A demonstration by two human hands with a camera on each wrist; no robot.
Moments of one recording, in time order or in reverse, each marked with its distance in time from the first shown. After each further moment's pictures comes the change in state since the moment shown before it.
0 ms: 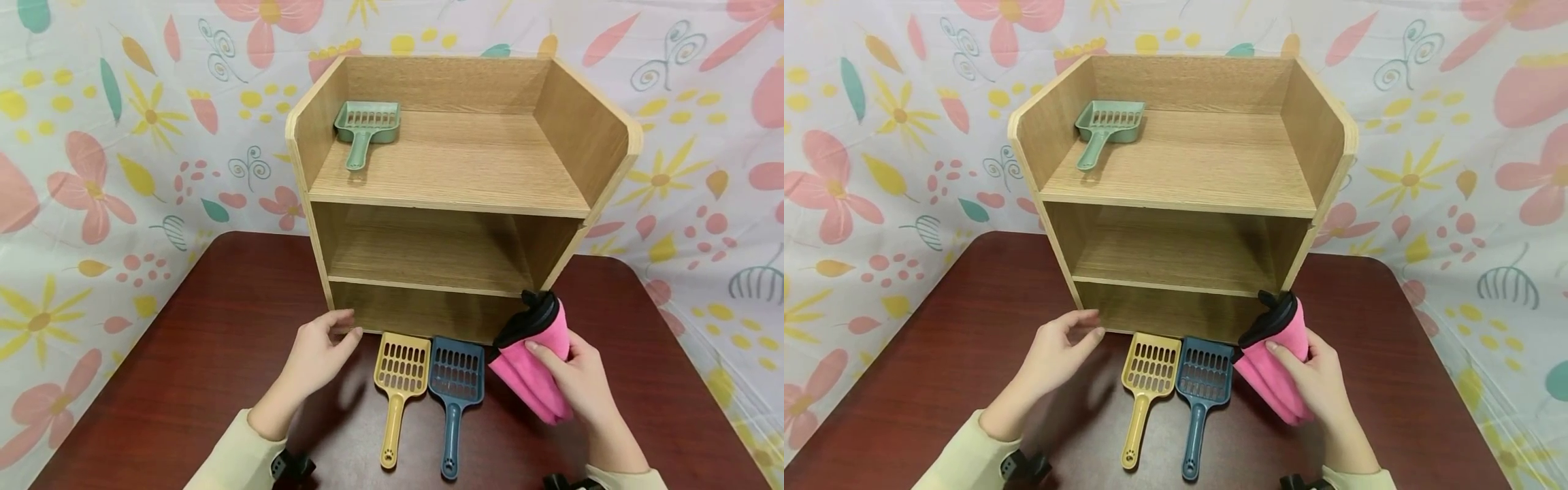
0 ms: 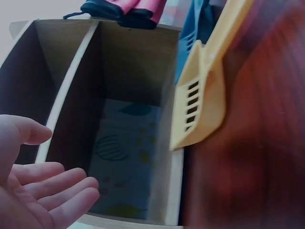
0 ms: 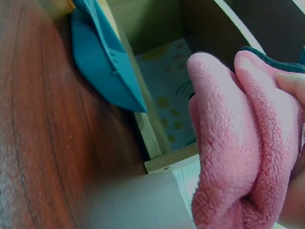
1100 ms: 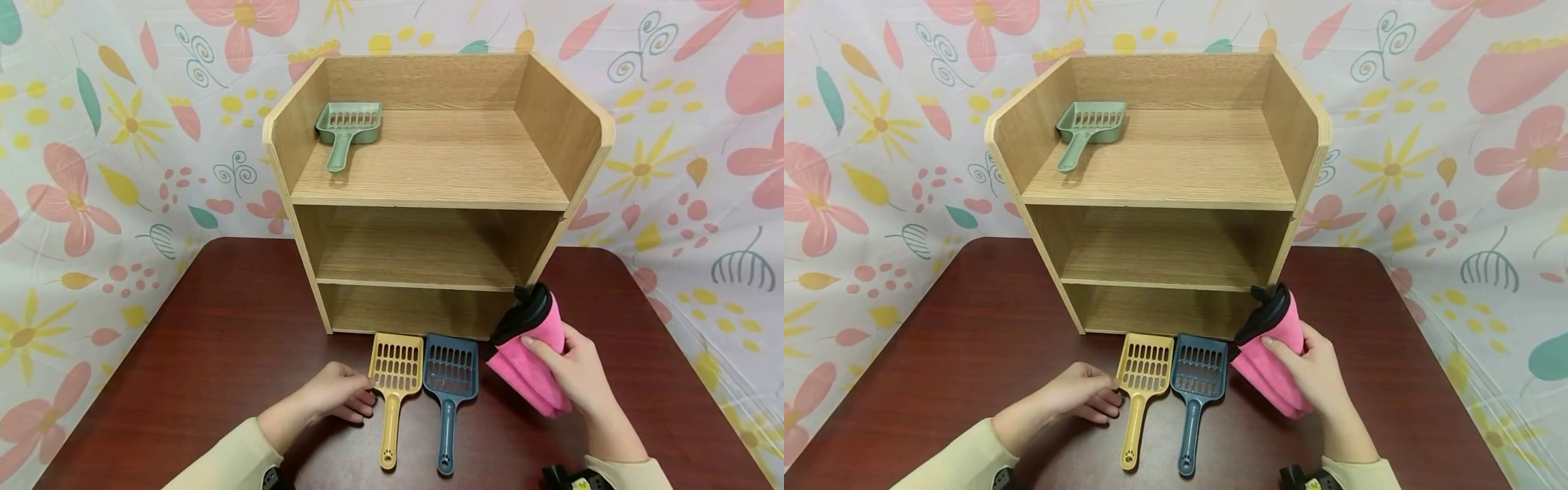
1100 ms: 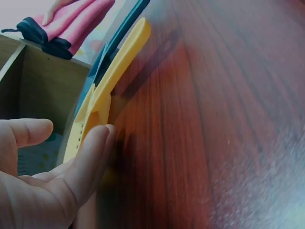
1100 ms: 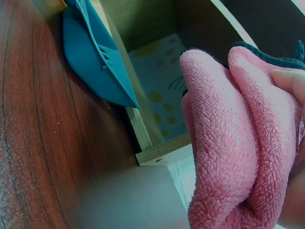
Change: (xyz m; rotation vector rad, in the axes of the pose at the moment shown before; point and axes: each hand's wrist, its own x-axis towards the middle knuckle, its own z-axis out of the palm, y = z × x) left_hand -0.025 -0.035 0.042 -0.444 -0.568 -0.590; right_hand -0.002 0.007 -0.010 0.027 -0.031 0.021
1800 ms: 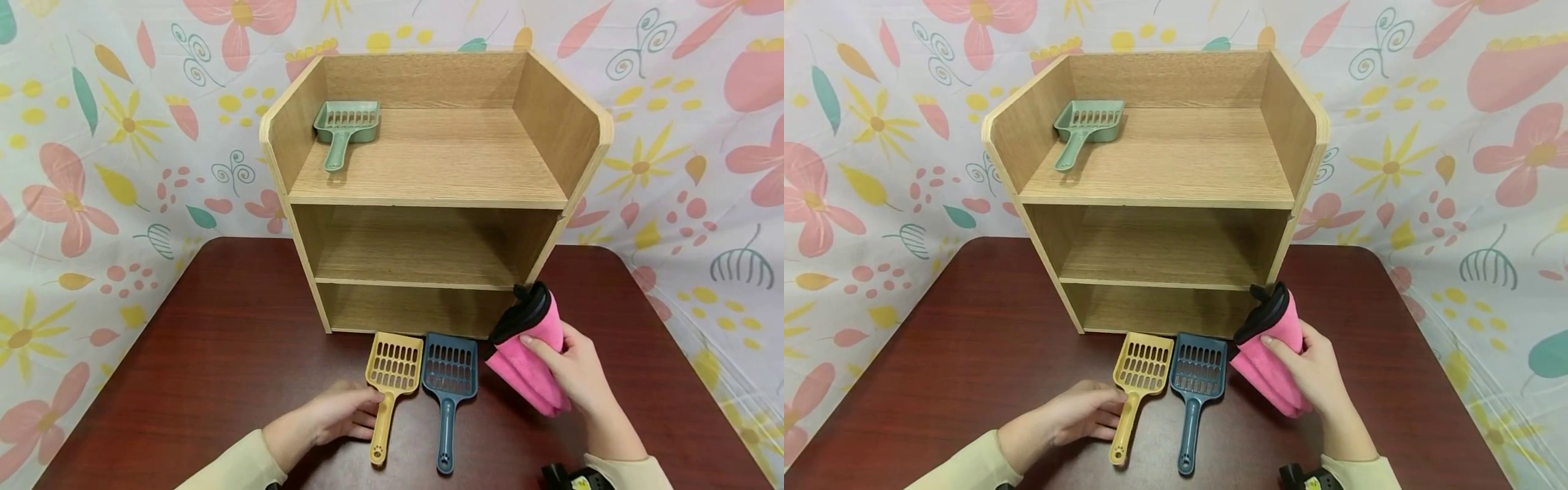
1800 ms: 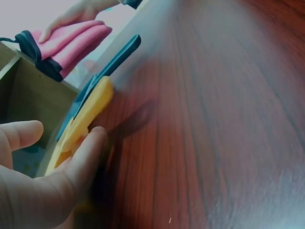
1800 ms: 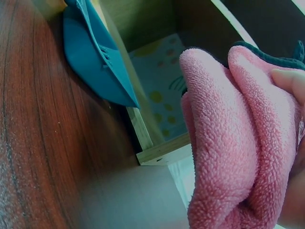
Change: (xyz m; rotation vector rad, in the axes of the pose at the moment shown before) left_hand -0.005 -0.012 0.020 -0.195 -0.078 -0.069; right_hand 0.000 0.000 -0.001 0.006 -0.019 -0.017
